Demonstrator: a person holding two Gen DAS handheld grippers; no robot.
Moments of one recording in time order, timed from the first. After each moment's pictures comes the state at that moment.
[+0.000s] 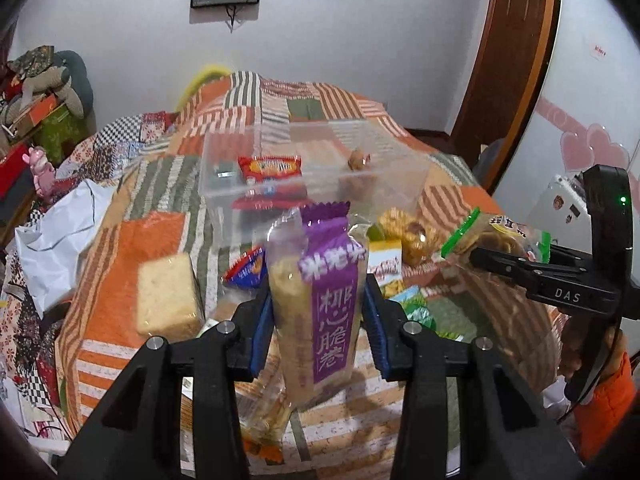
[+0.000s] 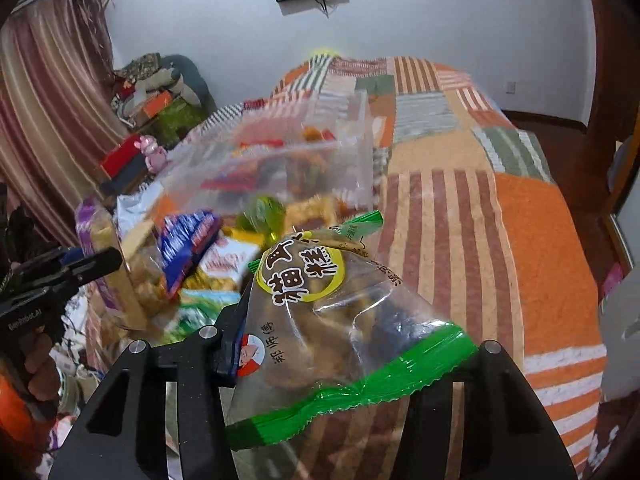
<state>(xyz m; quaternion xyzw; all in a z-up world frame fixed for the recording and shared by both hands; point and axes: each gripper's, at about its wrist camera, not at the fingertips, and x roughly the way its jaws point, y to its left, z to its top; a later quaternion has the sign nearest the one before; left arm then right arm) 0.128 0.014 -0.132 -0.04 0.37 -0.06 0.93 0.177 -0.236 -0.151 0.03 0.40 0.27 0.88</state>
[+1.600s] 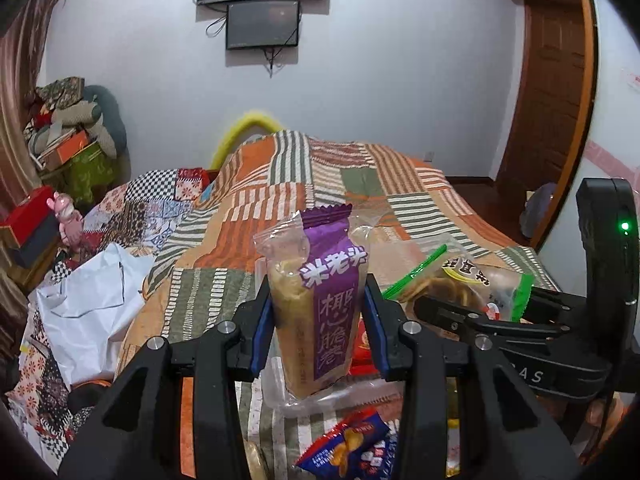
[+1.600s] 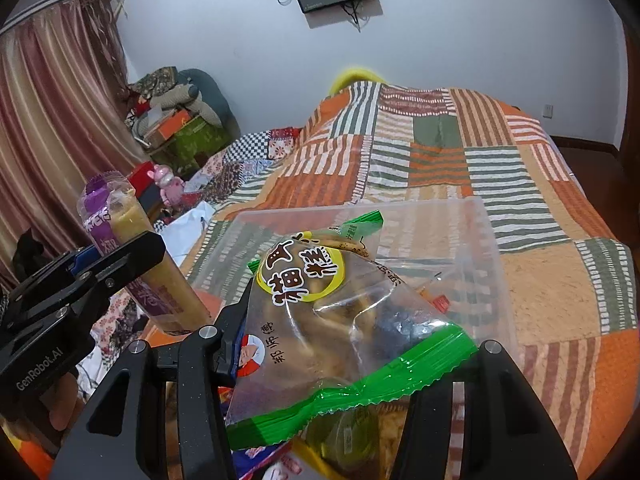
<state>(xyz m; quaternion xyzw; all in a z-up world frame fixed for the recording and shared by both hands) 0.261 0.063 -0.093 -0.03 0.31 0.02 0.95 0.288 -0.119 -0.132 0.04 0.39 0.30 0.87</state>
